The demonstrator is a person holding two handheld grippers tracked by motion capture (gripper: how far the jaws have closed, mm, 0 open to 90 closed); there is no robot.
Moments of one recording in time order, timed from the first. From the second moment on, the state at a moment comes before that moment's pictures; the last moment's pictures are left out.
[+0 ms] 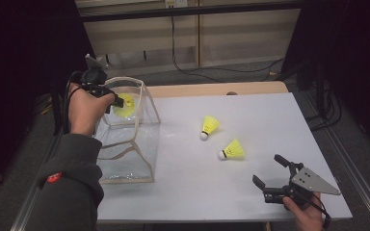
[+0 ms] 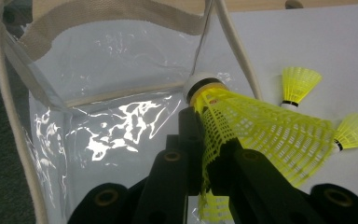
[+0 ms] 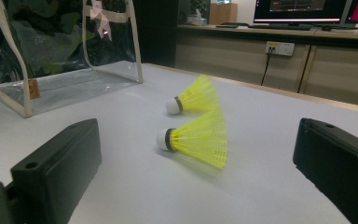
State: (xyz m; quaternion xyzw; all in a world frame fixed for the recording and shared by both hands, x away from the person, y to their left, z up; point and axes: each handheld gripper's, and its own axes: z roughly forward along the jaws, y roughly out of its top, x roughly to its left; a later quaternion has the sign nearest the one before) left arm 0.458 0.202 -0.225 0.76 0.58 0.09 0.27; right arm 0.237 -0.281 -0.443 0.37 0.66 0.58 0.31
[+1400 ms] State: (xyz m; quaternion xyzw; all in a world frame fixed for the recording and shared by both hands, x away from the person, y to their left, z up) left arm 0.463 0.208 -0.248 0.76 0.59 0.08 0.25; right arm 0.236 -0.281 -0.443 0.37 0.66 0.58 0.31
